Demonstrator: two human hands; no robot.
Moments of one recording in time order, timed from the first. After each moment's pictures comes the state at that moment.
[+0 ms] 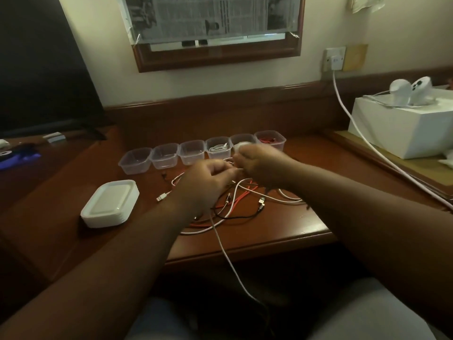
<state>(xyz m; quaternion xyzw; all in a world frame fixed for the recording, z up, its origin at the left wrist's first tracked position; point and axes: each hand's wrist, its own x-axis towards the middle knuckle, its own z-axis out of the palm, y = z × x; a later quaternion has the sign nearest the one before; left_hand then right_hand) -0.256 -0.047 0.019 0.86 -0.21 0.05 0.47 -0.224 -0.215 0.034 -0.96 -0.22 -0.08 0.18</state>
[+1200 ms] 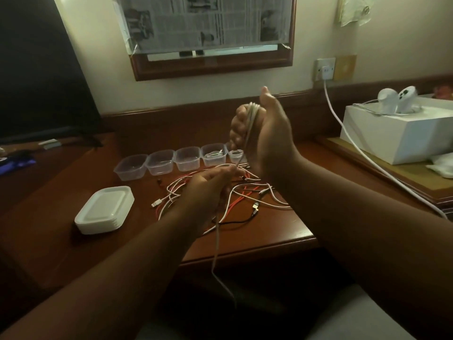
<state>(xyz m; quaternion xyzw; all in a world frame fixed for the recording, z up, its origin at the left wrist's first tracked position) -0.262 -0.066 0.006 0.70 -0.14 -0.06 0.69 -0.248 -0.199 0.072 -0.52 -0.20 -0.05 0.83</state>
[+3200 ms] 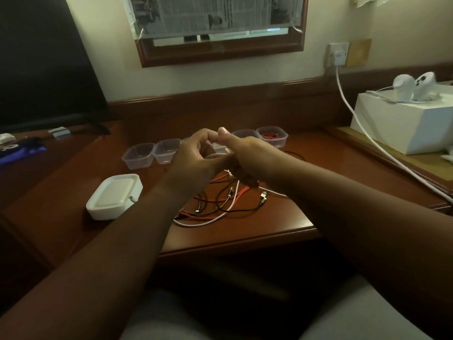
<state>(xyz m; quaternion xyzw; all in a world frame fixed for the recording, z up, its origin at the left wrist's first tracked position) -0.250 -0.031 0.028 0.81 -0.25 0.13 0.52 -0.264 -0.182 0.049 -0.83 -0.12 0.05 0.54</state>
